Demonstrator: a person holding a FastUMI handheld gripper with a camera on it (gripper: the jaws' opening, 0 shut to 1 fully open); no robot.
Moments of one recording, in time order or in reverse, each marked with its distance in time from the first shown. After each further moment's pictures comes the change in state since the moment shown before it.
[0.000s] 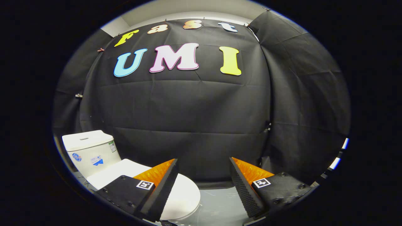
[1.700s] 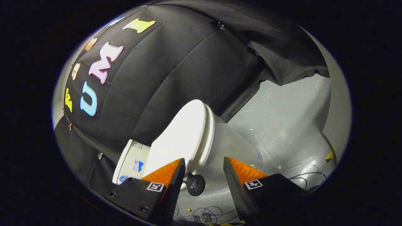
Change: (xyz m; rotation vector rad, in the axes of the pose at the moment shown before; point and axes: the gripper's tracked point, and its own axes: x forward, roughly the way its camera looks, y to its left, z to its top) arm -0.084 0.046 -0.233 0.940 0.548 0.062
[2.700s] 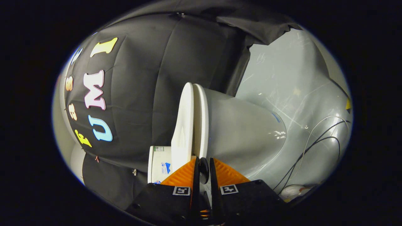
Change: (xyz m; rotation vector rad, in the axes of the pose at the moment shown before) arm -0.005 0.006 -0.034 0.332 0.141 0.117
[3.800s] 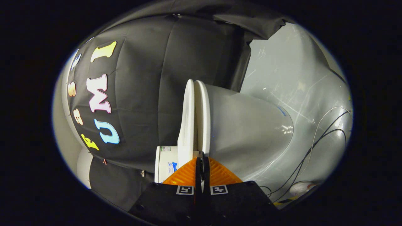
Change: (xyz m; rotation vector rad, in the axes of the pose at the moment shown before) arm 0.001 0.004 -0.002 0.062 0.012 0.068
